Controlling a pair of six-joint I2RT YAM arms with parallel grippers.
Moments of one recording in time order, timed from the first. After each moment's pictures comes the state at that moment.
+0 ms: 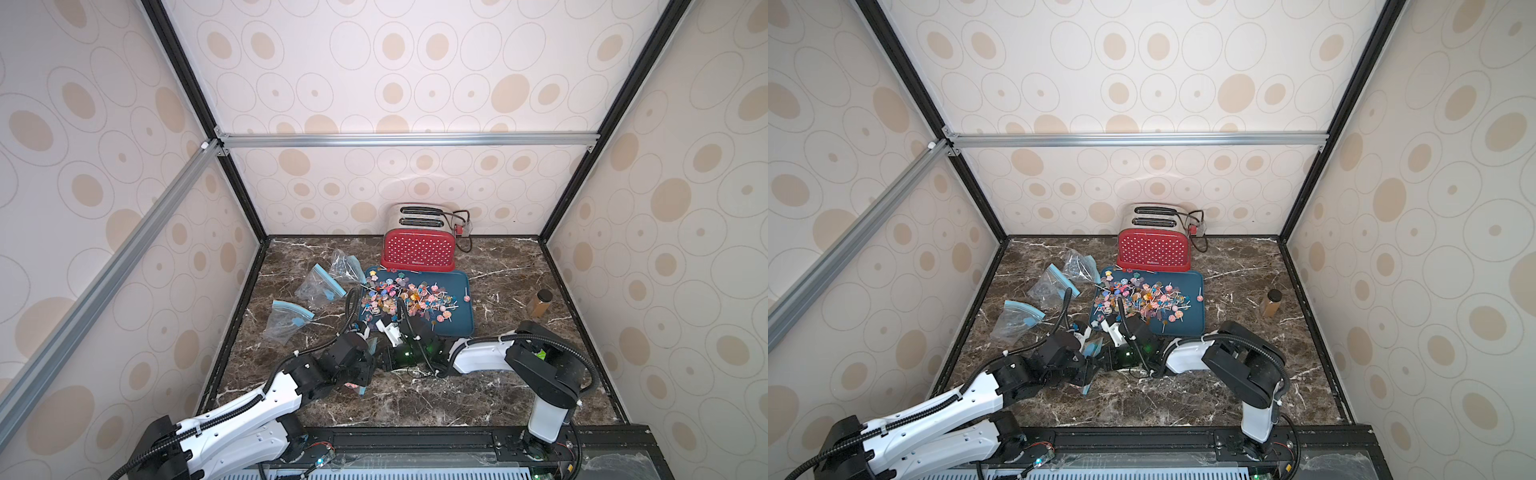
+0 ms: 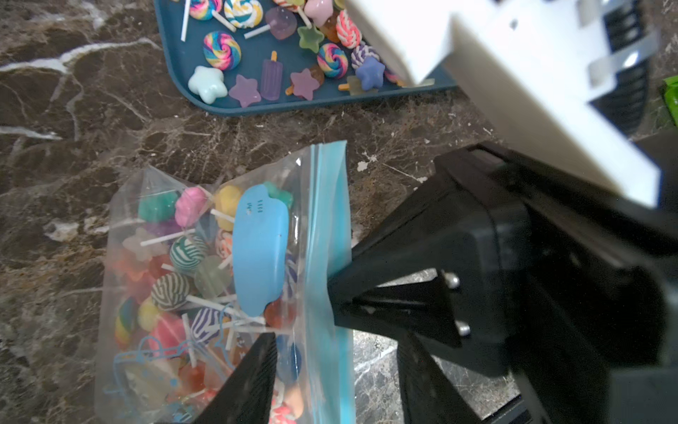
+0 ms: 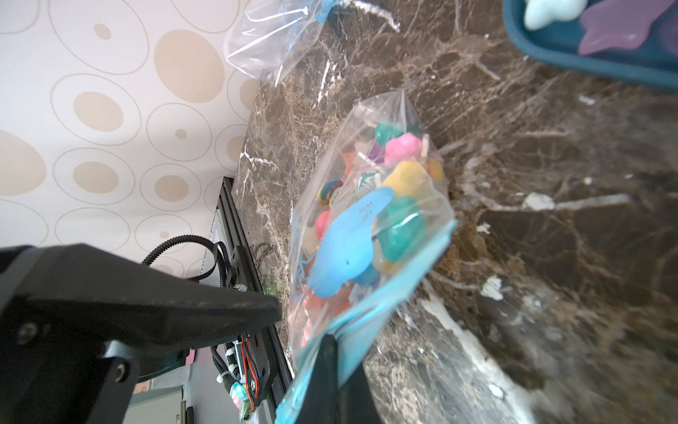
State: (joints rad) left arm -0.85 0.93 0.55 -0.54 -0.11 -0.54; right arm 0.96 1.80 0.82 0.41 -0.48 0.82
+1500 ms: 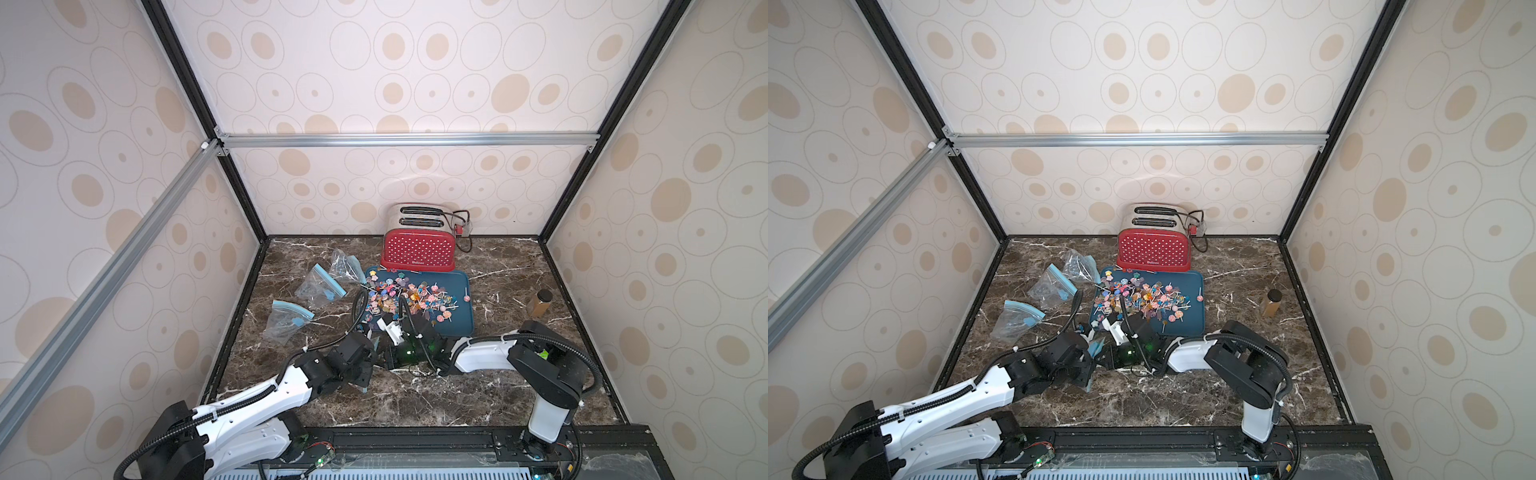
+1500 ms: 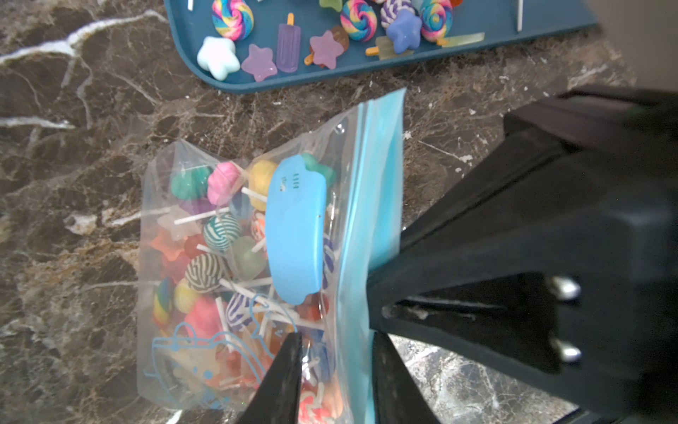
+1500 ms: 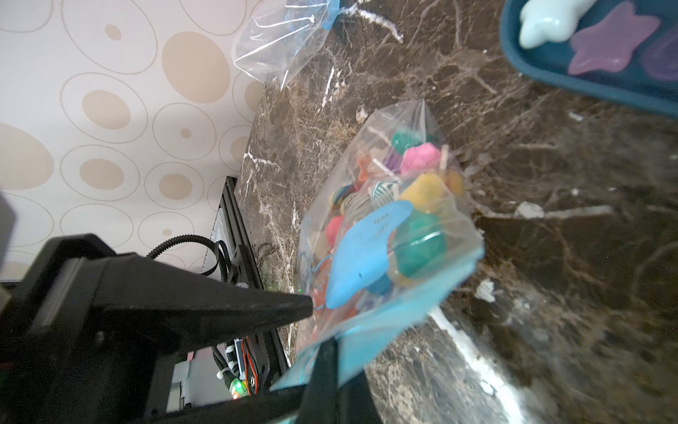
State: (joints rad) left arm -0.85 1.03 0.57 -0.56 -0.16 -0.51; right arm 0.95 1.80 0.82 0.41 -0.50 0.80
